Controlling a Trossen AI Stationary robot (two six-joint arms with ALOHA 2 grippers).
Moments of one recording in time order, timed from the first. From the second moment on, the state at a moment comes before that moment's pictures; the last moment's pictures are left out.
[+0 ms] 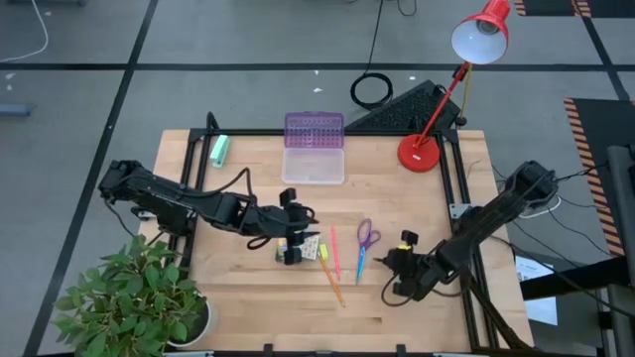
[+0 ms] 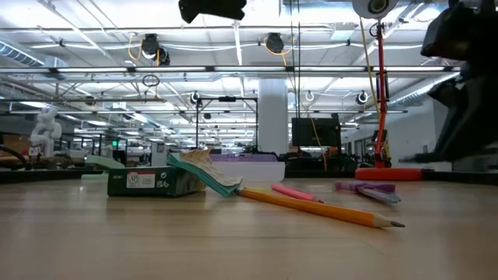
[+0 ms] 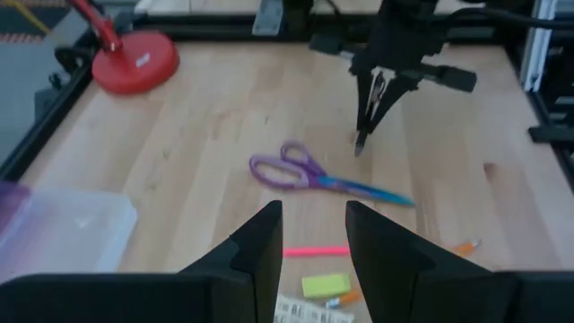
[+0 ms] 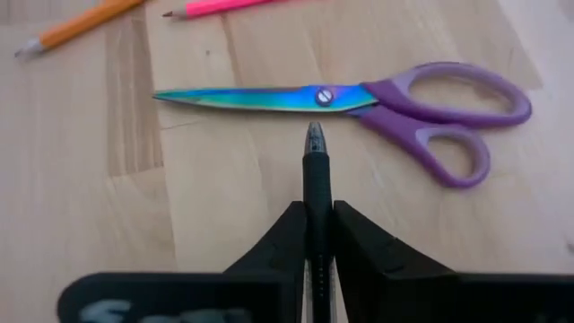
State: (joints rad) left arm -0.26 1.49 1.22 -0.34 -0.31 -0.16; right arm 0.71 1.43 0.65 -0.43 0.56 0.79
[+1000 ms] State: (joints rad) left arm -0.22 1.66 1.22 -0.04 -0.51 0.10; right arm 0.31 1.08 0.74 -0.32 0.62 -0.10
